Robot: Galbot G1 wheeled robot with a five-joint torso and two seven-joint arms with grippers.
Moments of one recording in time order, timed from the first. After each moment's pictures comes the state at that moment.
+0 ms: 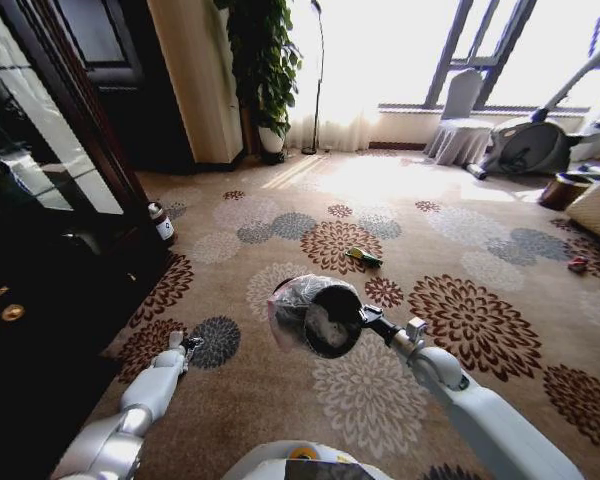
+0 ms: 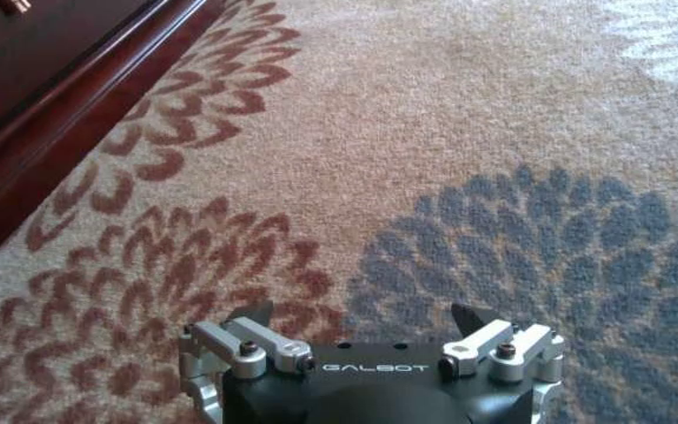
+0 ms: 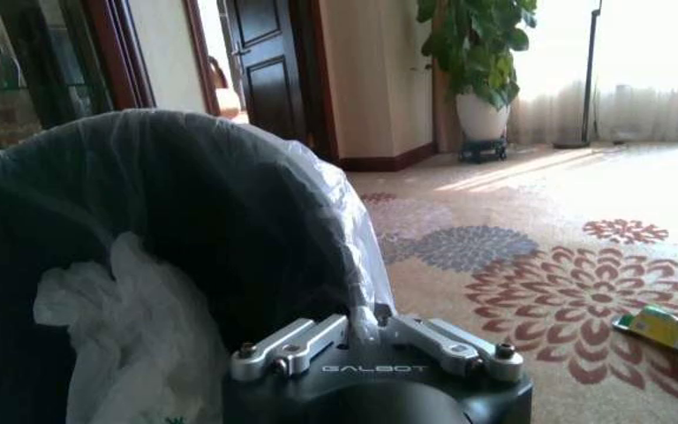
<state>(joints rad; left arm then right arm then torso) 0.70 -1.14 -0.32 -0.44 -0.33 0.01 0.05 -1.14 0.84 0.18 1.75 0.72 -0.03 -0.21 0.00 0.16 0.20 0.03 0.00</state>
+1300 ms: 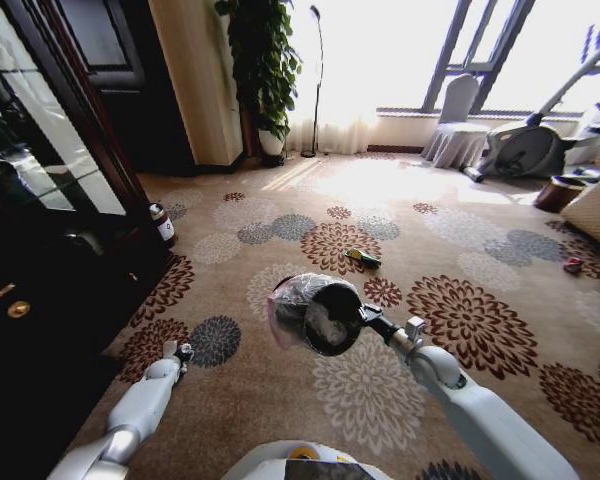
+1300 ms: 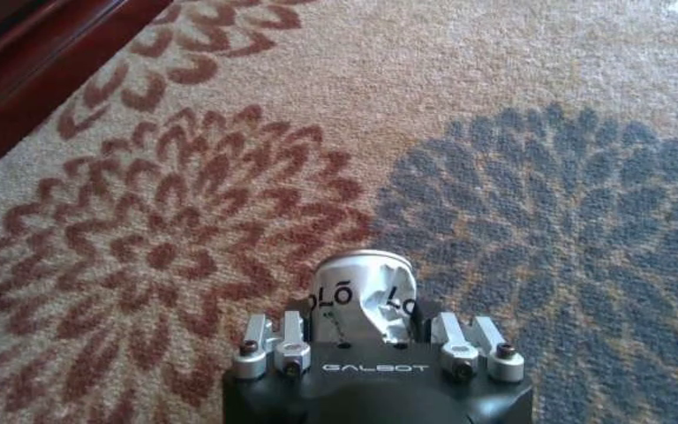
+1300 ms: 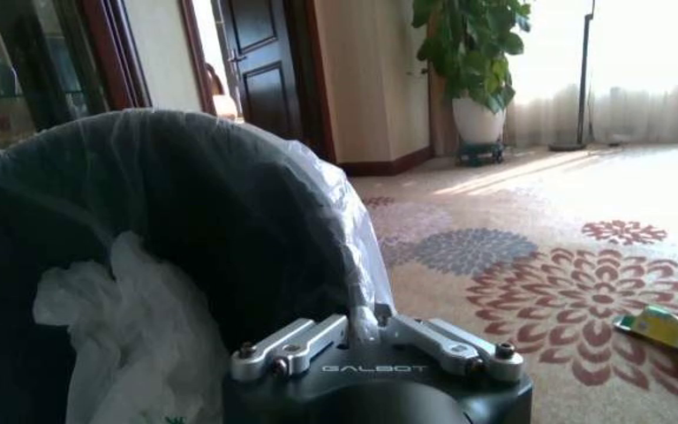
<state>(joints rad) 0.82 -1.09 -0.36 -0.62 -0.48 0.16 0.03 -1.13 0.87 0.18 1.74 0.71 -0.03 -0.21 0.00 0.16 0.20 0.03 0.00</state>
